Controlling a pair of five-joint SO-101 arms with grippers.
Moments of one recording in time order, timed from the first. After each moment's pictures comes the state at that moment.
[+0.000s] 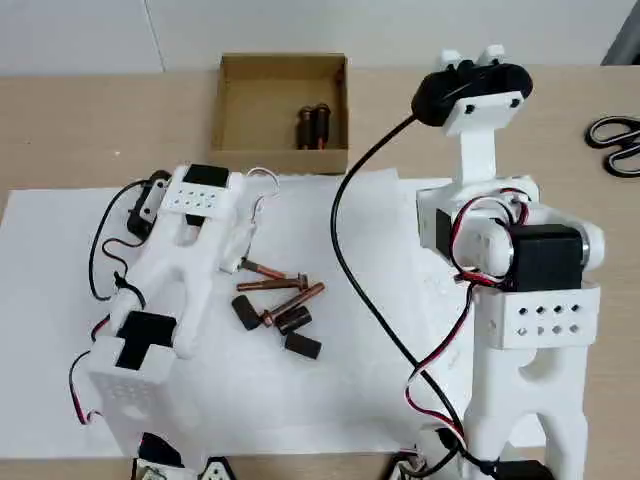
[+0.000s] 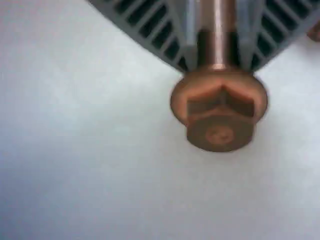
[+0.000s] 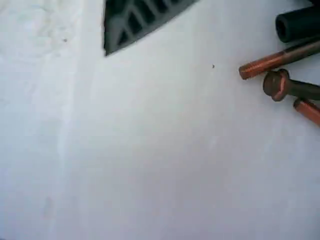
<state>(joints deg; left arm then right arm) 5.2 20.5 3.2 78.3 85.8 -6.6 -28.5 -4.2 90.5 3.8</state>
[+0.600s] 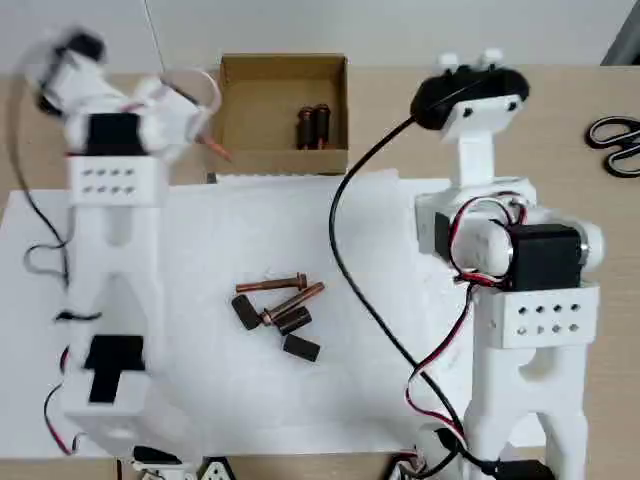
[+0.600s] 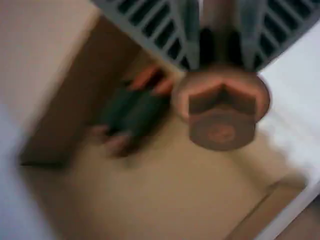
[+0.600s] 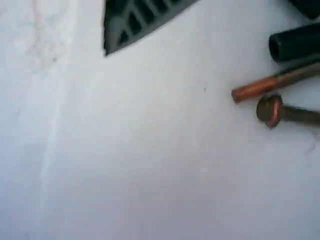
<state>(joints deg) -3.9 8.2 -31.5 81.5 56.3 -9.0 -28.5 -3.1 94.1 3.8</state>
